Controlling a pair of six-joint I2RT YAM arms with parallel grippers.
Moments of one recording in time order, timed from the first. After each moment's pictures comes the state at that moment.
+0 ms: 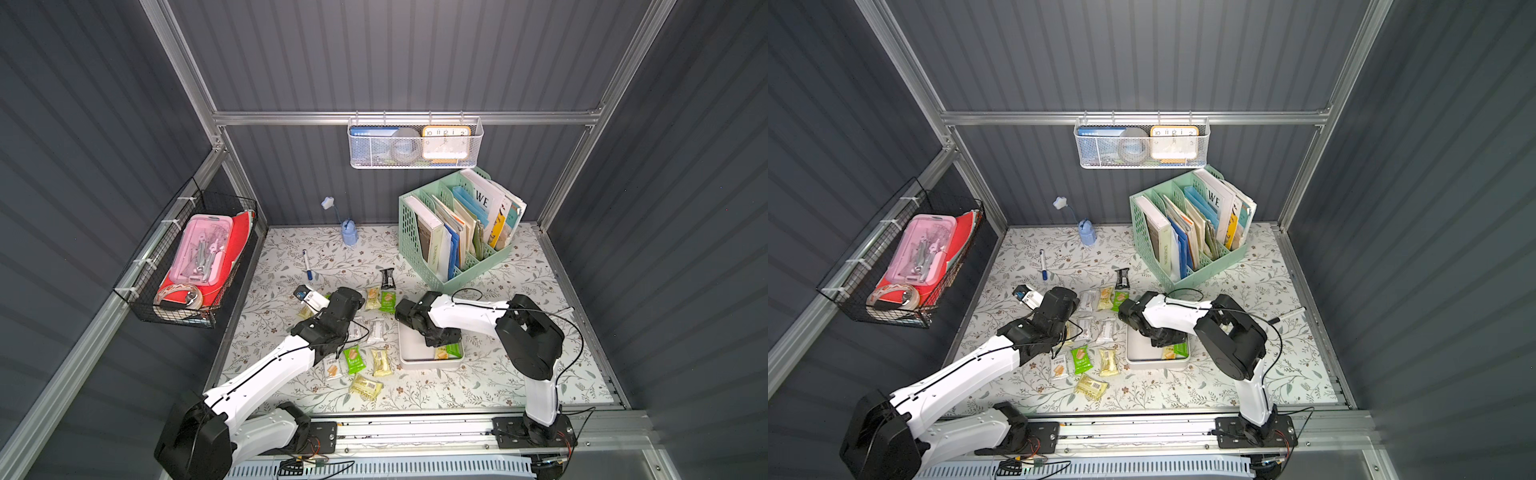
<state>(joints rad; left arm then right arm) -0.56 1.14 0.73 -0.36 -0.66 -1.27 0.88 1.97 1.32 -1.14 0.50 0.89</state>
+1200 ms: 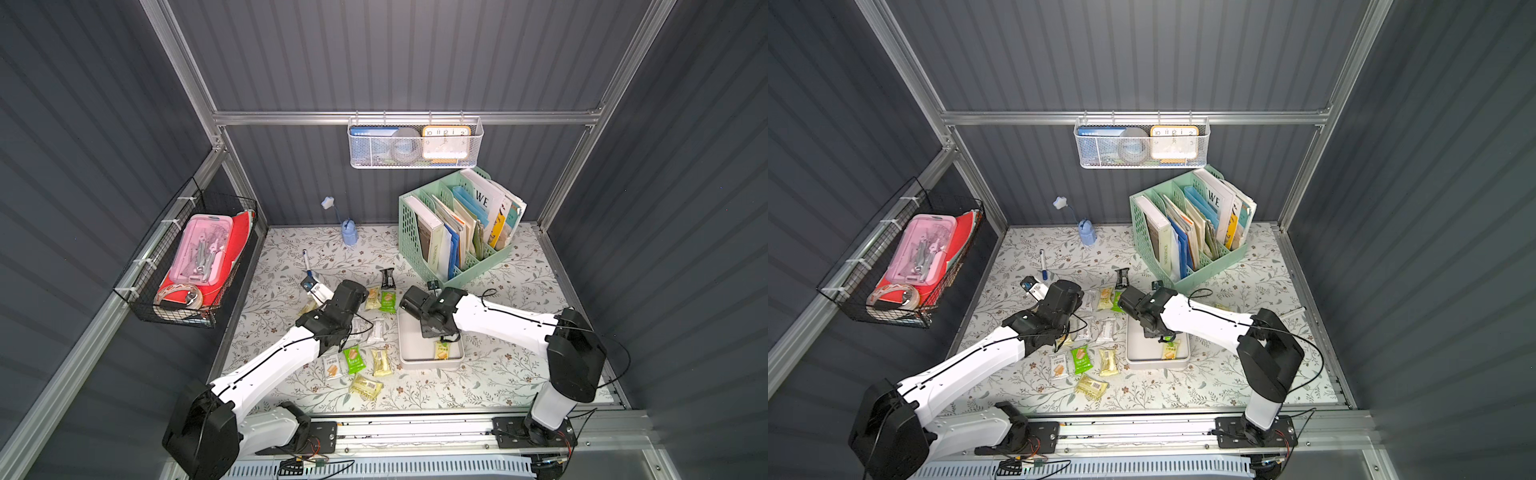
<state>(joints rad) -0.56 1.23 0.82 -0.38 -0.60 -1.17 0.90 1.69 1.27 -0.97 0.42 0.79</state>
